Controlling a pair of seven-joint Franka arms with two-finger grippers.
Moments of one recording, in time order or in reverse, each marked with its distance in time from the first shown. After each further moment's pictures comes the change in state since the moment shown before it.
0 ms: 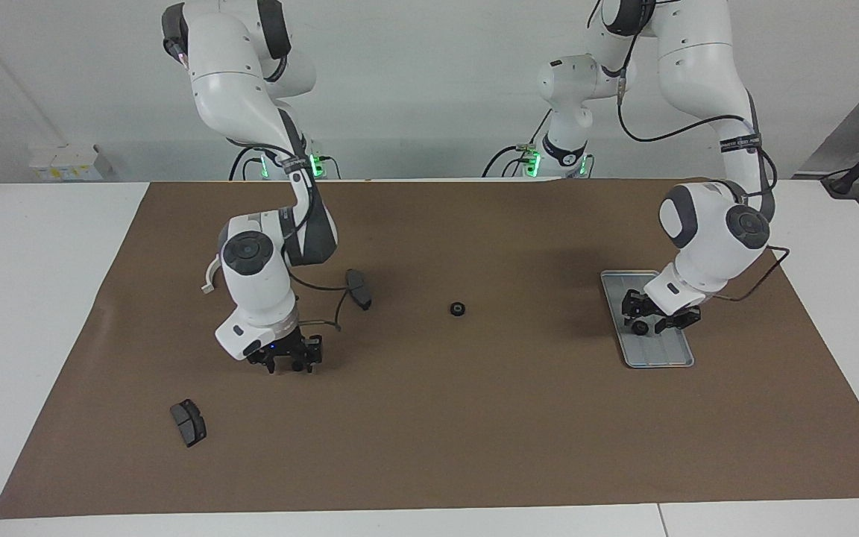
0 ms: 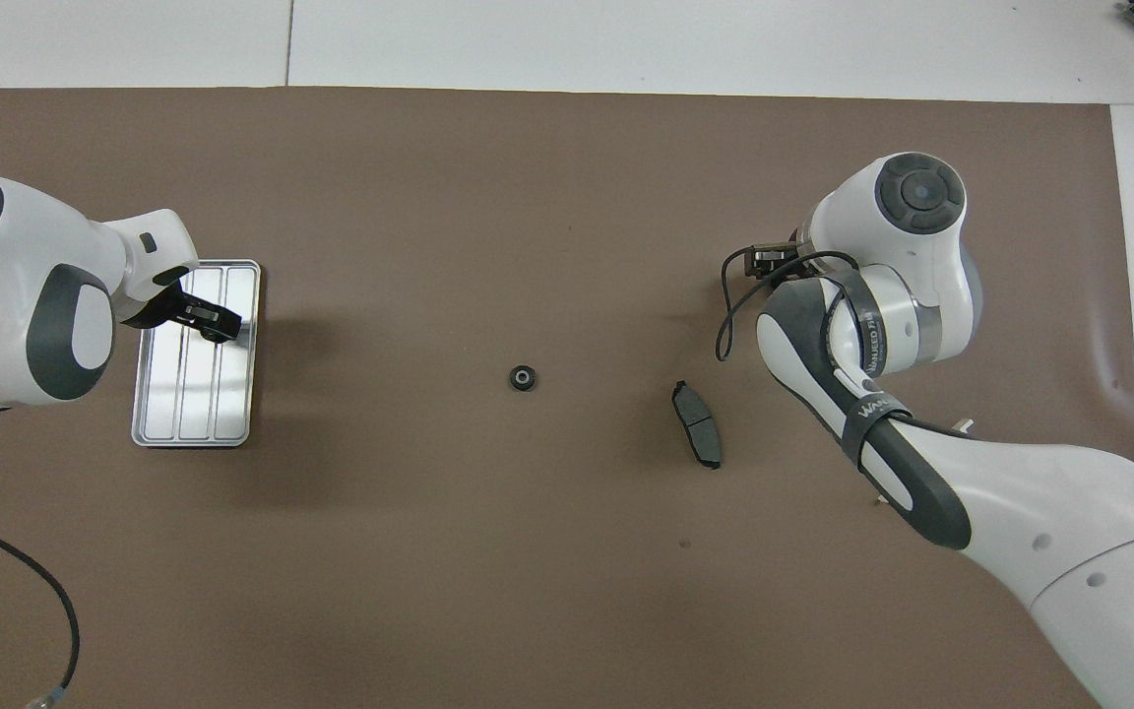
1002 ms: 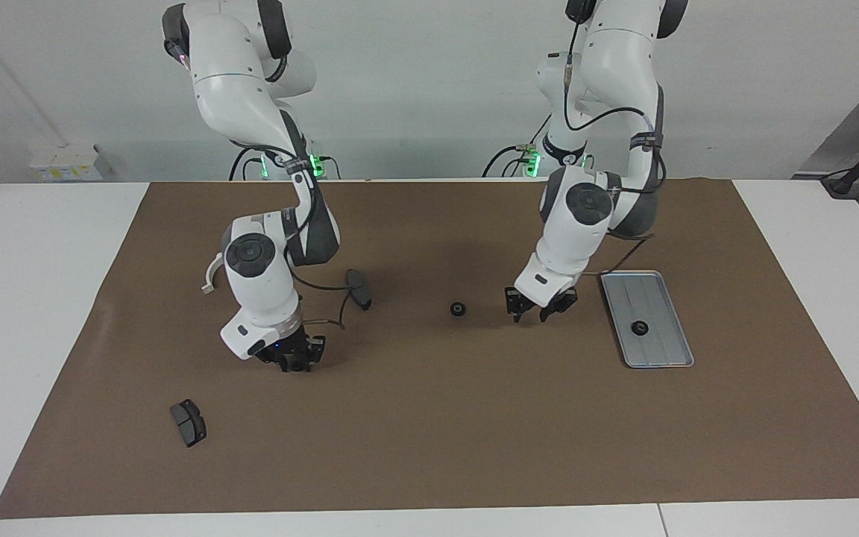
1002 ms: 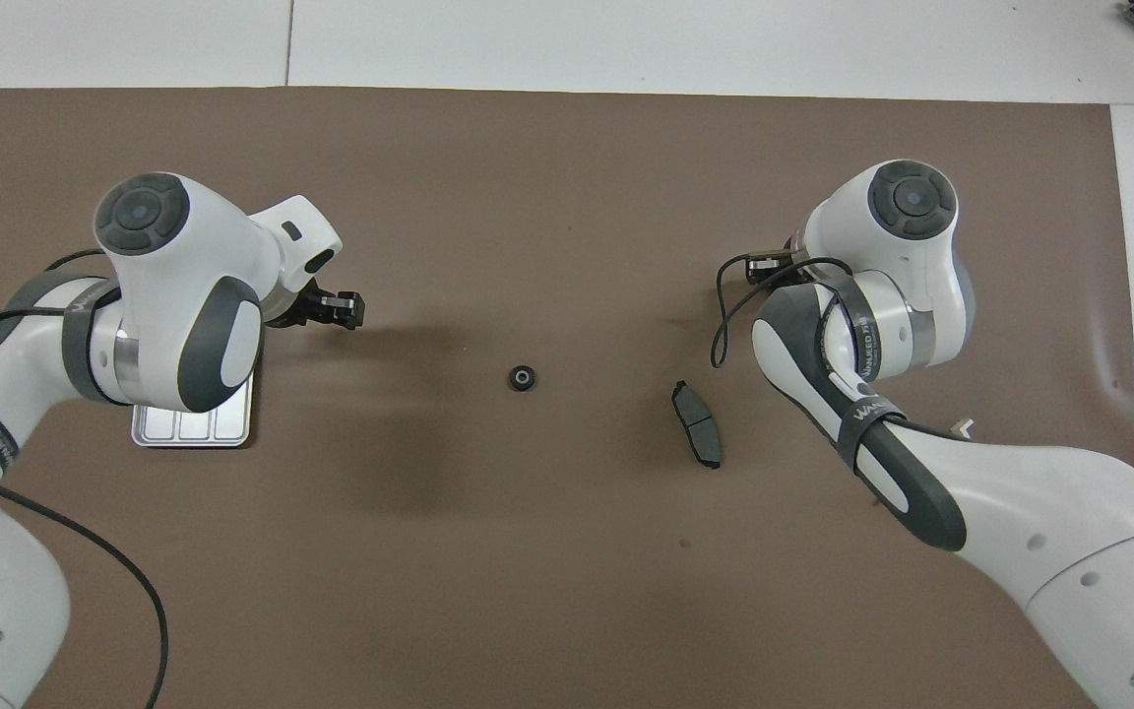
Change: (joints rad) left arm -0.411 -0.011 -0.013 0.006 -0.002 0.092 -0.790; right arm 0.001 0.000 0.004 -0.014 0.024 0.002 0.000
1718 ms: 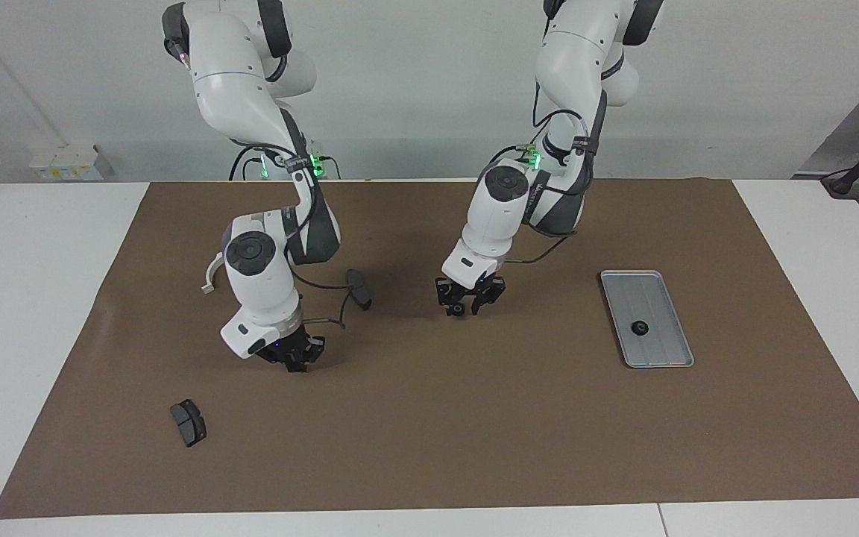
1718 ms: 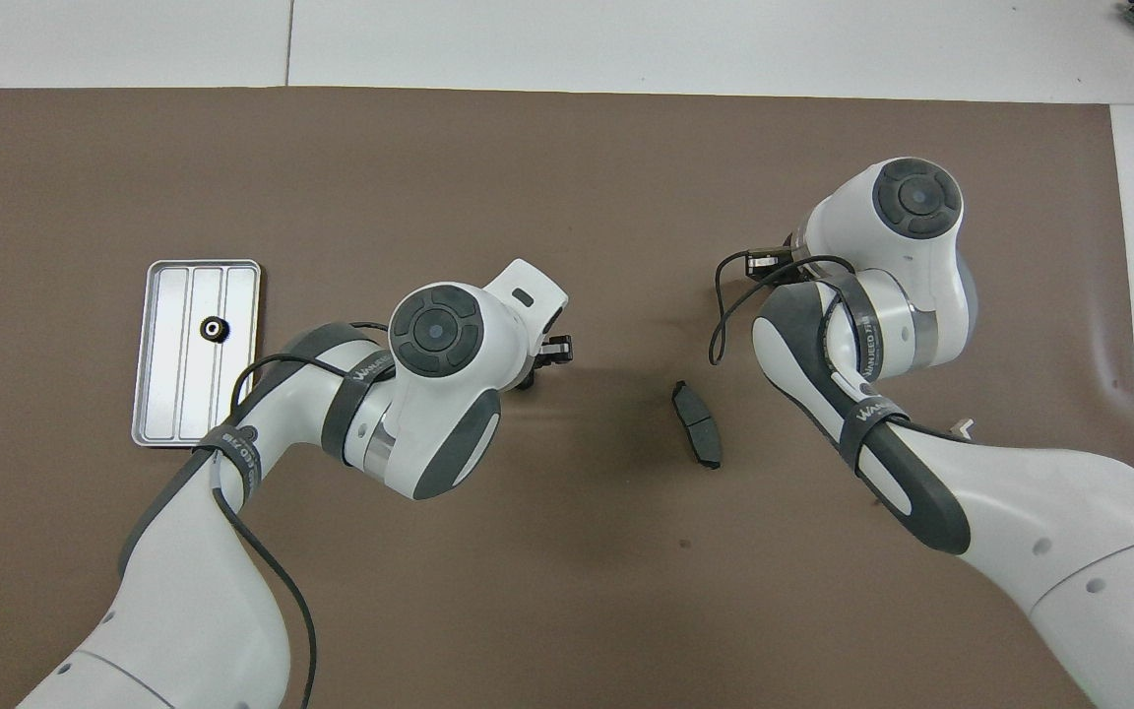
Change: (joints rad) left arm -0.174 0.063 0.000 0.000 -0.018 0.115 -0.151; right arm 0.000 -0.017 0.001 0.000 0.002 0.002 0.000
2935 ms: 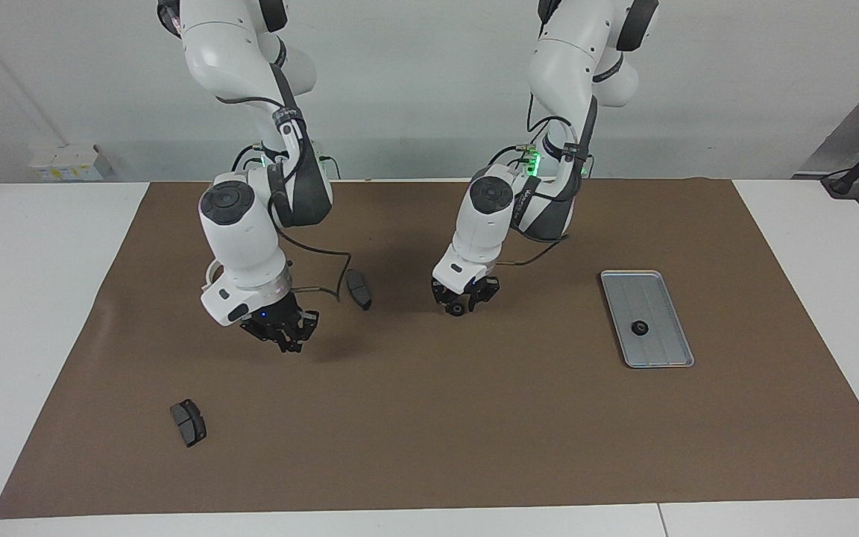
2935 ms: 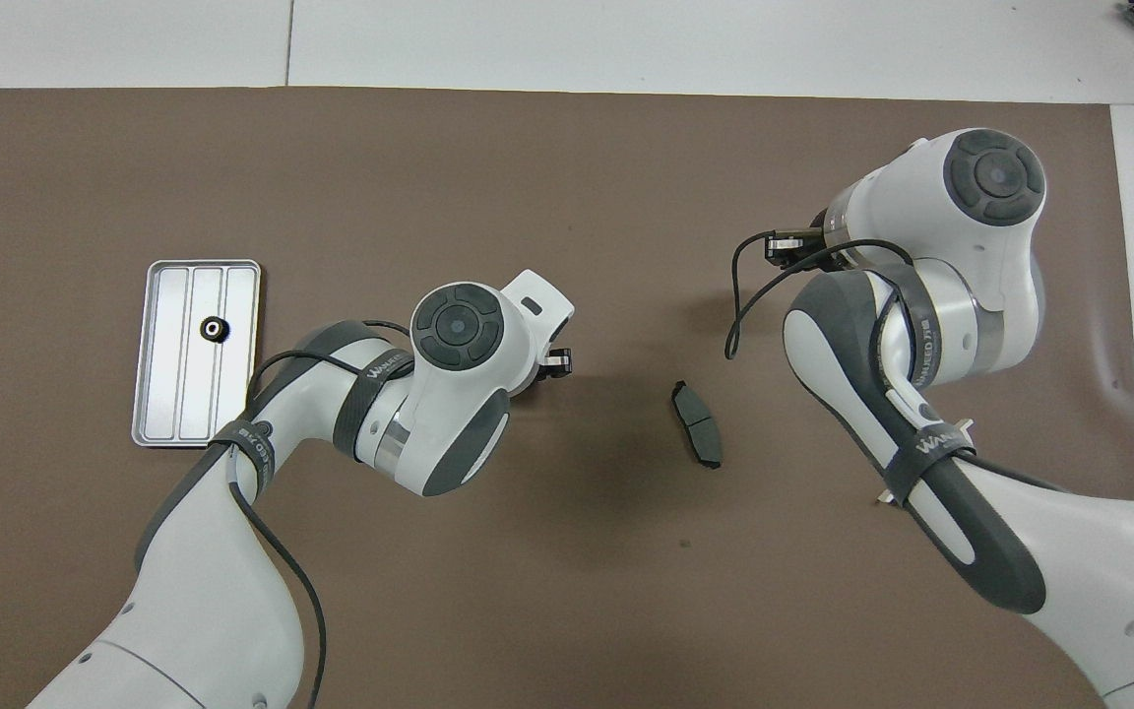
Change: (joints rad) left arm -0.015 0.016 0.020 0.019 0.017 -0.074 0.001; right arm 0.001 -0.133 0.000 -0.011 0.052 -0.084 0.000
